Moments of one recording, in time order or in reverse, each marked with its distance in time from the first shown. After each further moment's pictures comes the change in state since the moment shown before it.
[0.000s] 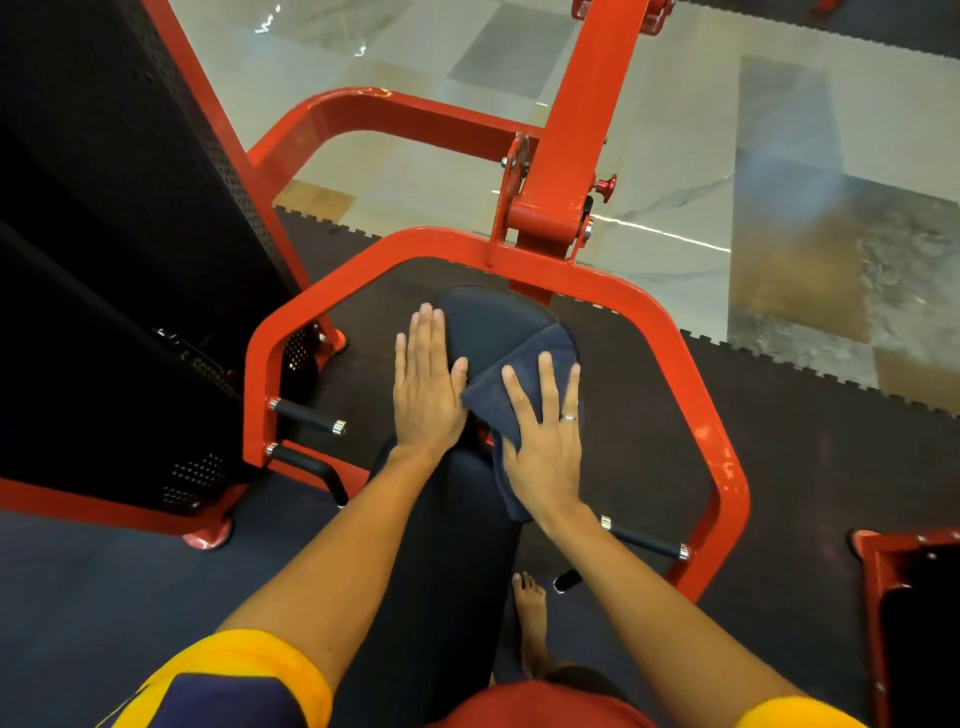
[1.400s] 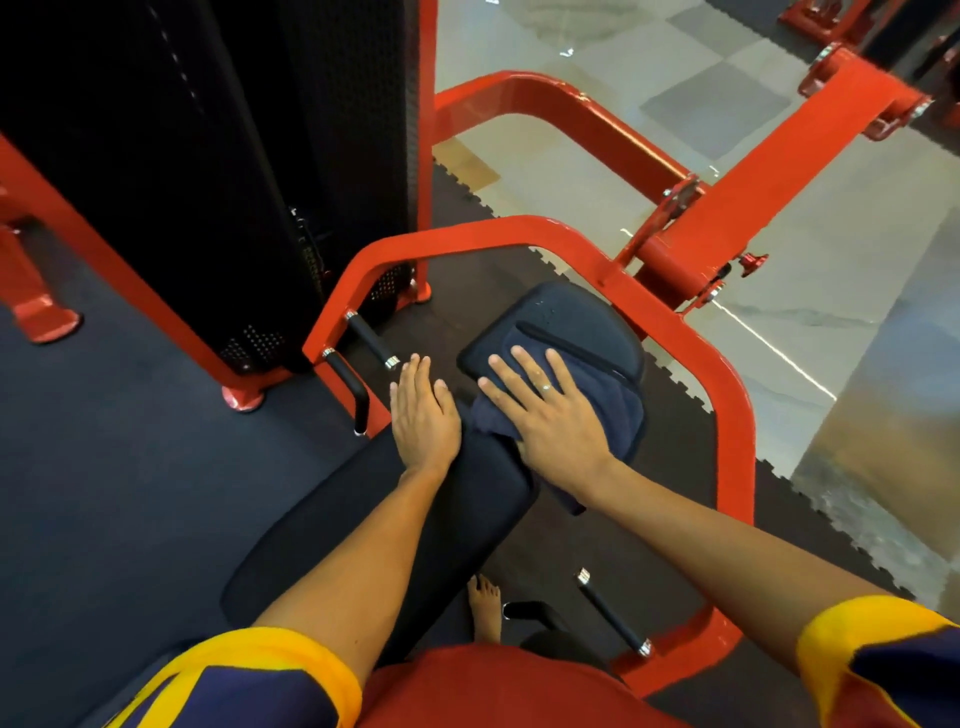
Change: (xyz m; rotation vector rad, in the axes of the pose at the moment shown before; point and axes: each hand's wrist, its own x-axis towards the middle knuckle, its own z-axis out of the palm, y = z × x) left_hand -0.091 -0.012 0.010 -0.097 0.226 -0.843; right_hand 0.069 0.000 -0.010 -0.436 -0.353 -1.021
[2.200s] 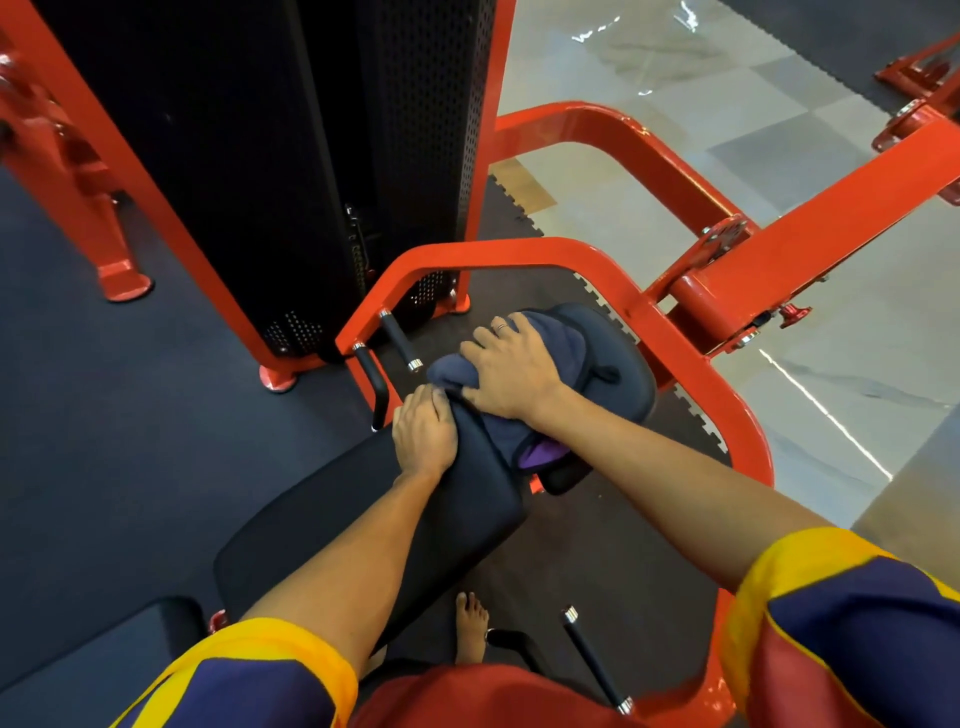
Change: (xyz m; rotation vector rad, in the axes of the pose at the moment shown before) left_hand -0.006 0.002 0.000 0.039 0.058 -0.155; right_hand 0.110 0.010 -0.013 0.060 -0.068 -0.168
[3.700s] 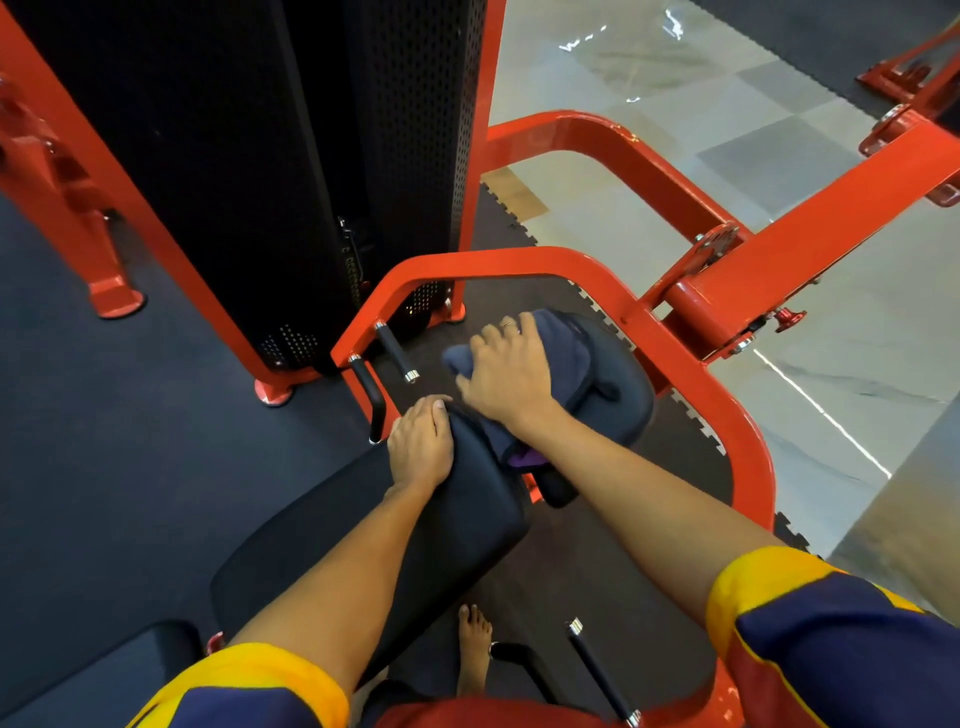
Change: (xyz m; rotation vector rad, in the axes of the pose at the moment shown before) left_hand 0.002 -0.002 -0.009 0.026 -0.106 0.060; right_hand 0.008 -0.007 -0.008 0.030 -0.037 0.240
